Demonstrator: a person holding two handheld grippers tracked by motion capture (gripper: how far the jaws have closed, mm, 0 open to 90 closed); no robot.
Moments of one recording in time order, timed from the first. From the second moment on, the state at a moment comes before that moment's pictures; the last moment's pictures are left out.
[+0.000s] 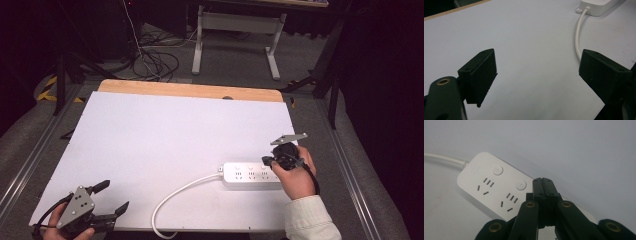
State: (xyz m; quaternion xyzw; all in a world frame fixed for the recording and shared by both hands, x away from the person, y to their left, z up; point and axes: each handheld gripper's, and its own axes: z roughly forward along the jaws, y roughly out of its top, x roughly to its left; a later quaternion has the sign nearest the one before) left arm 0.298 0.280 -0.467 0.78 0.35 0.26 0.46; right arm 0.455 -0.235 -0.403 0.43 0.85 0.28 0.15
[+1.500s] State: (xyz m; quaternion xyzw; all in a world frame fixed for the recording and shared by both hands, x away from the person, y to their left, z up) left arm 0.296 0.282 -0.465 0.77 0.35 0.25 0.47; right arm 0.387 -0.229 -0.359 0.32 0.81 0.45 0.21
